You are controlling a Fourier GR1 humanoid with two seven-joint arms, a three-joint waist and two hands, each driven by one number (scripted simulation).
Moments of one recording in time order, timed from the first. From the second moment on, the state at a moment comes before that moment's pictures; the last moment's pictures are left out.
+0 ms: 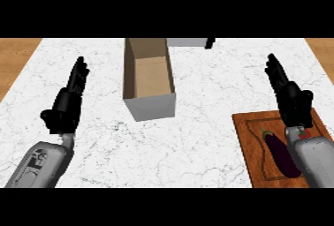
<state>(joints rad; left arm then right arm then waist) -0.30 0.33 -0.20 -1.40 0.11 0.34 -0.11 -0.33 -0.42 0.17 -1.39 -0.12 -0.24 0.04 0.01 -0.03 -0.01</state>
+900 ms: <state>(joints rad) -0.05 0.42 -0.20 -1.47 0.07 0.29 0.04 -0.24 -0.57 -0.21 -1.11 -0.23 -0.11 -0.39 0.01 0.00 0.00</state>
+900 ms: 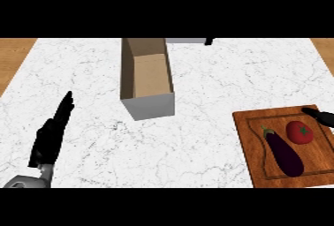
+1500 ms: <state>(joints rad) -0.02 0.42 -0.20 -1.51 0.05 0.28 0.07 -0.18 -0.96 -0.01 -1.14 0.03 0.19 -0.19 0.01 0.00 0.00</state>
